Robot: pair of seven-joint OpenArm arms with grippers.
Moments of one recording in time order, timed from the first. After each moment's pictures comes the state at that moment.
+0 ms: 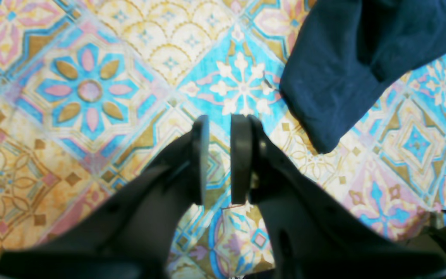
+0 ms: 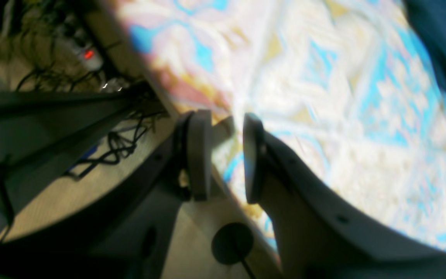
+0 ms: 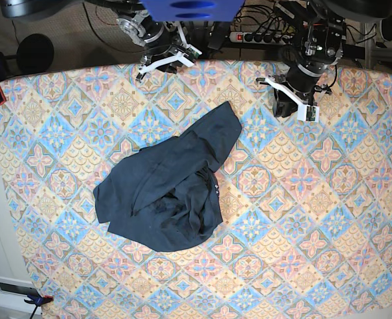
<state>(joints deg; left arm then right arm) 31.7 -19.4 0.3 113.7 -28.6 0.8 30.1 -29.9 18.1 -37.7 111.6 -27.3 8.4 -38.0</state>
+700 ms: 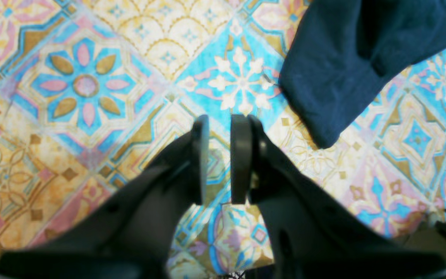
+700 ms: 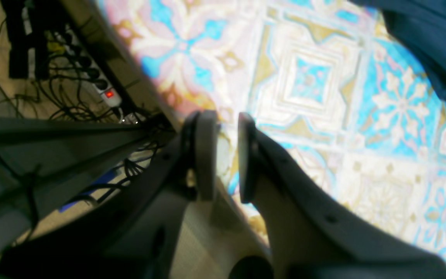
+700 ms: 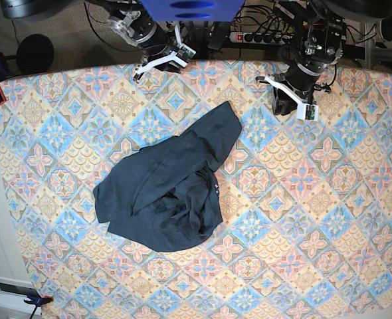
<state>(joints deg) 31.8 -19.5 0.4 113.6 -28.3 0.7 30.6 -31.1 19.2 -30.8 112.0 -22.8 12.1 -28.4</state>
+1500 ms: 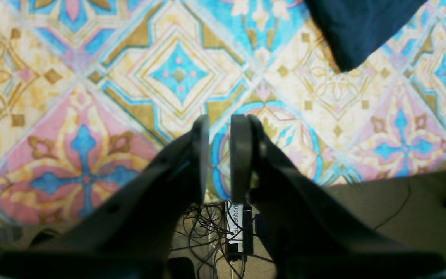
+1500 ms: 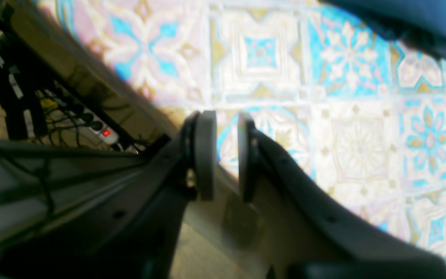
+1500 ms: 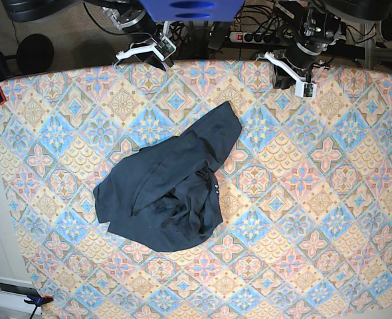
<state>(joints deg) 40.1 -19.6 0.2 113.5 -28.2 0.7 30.3 -44.1 18.3 -21.8 113.8 -21.0 3.7 -16.7</state>
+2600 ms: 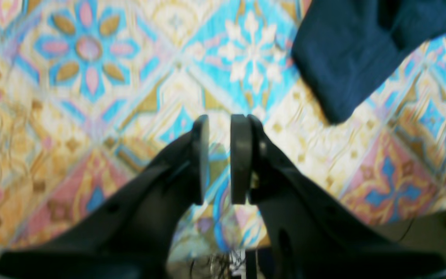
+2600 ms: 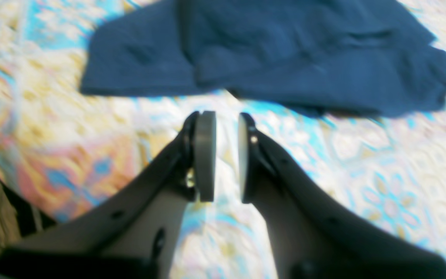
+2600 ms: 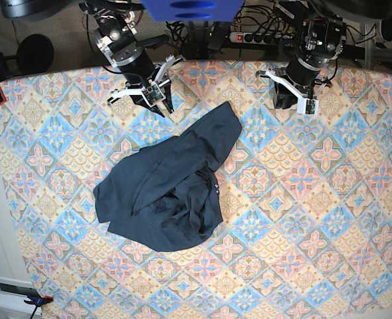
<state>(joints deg) 33.2 -19.6 0.2 113.6 -28.3 0.6 30.4 -29.6 16.2 -21.9 113.6 -6.0 3.2 -17.5</state>
